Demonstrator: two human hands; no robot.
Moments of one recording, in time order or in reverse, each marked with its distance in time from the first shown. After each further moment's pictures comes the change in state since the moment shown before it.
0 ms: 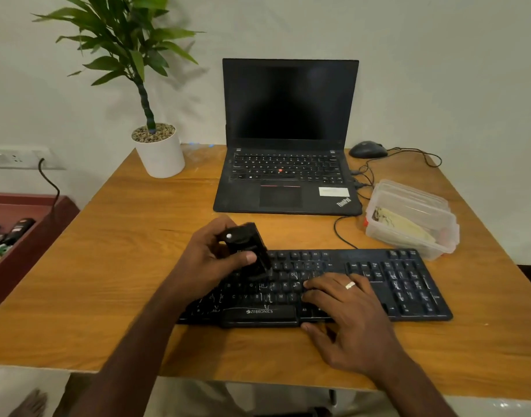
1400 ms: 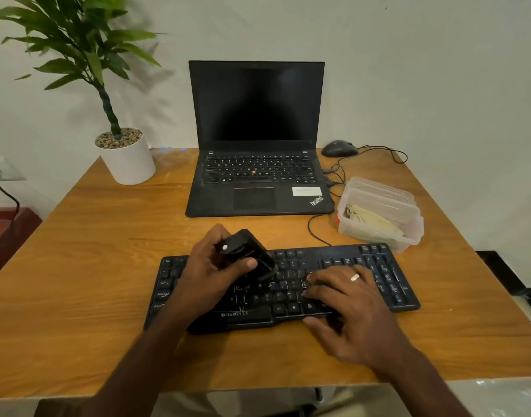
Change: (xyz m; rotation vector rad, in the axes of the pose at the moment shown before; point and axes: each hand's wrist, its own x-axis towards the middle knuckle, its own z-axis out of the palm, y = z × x) left_hand 0.004 -0.002 0.045 0.011 0.053 -0.011; right_hand -0.016 0.024 -0.025 0.018 0.073 0.017
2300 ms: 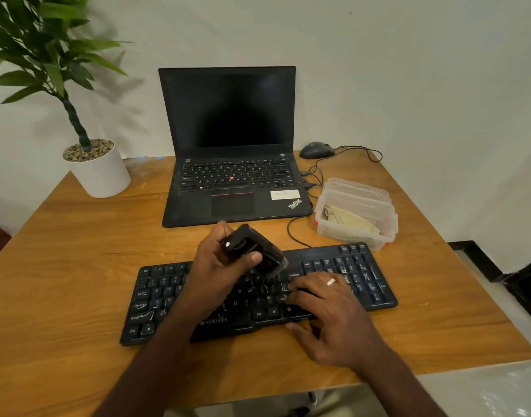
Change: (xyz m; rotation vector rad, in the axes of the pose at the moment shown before) left_hand 0.025 0.004 0.041 -0.091 -0.013 -0.012; right_hand -0.002 0.006 0.007 0.016 -0.009 0.011
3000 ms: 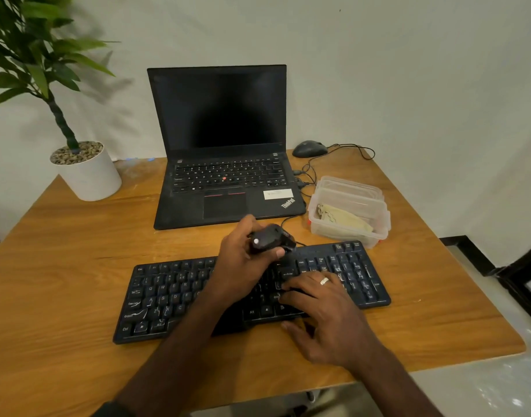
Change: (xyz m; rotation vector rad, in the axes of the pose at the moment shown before) left_hand 0.021 0.005 0.042 0.089 -0.102 0.035; right_hand -0.001 0.001 0.000 0.014 0.006 0.008
